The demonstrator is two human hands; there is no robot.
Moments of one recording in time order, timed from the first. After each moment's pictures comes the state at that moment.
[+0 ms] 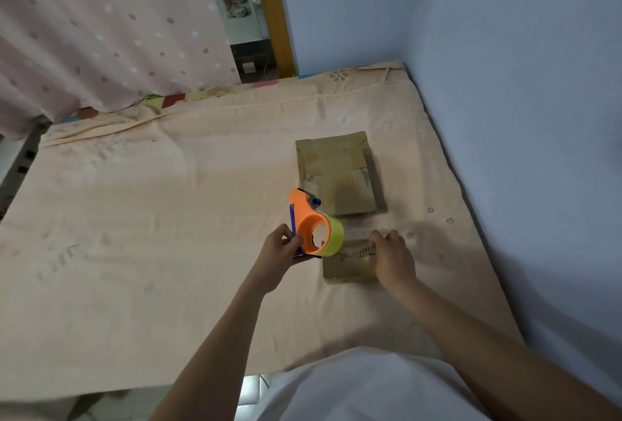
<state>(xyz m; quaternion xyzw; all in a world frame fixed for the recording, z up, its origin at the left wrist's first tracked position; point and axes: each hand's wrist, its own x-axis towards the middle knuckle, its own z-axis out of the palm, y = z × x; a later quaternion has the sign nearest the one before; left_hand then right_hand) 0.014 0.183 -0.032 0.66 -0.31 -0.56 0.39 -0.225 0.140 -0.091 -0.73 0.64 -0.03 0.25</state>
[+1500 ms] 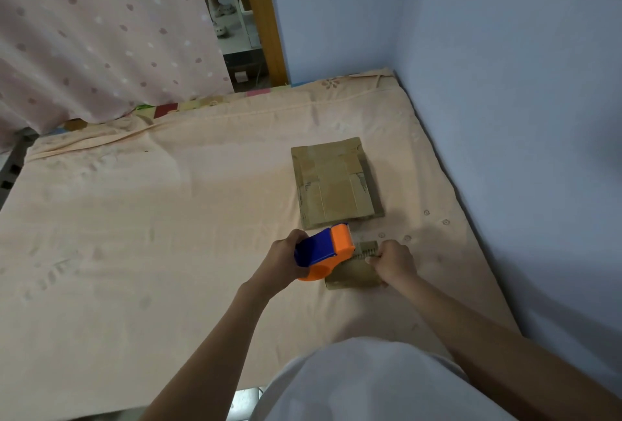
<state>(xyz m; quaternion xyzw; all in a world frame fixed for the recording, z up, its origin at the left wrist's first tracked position) 0.022 0.179 -0.026 0.69 -0.61 -0.38 0.11 -0.219 0.131 -0.086 -0.56 0.74 -0.03 0.37</state>
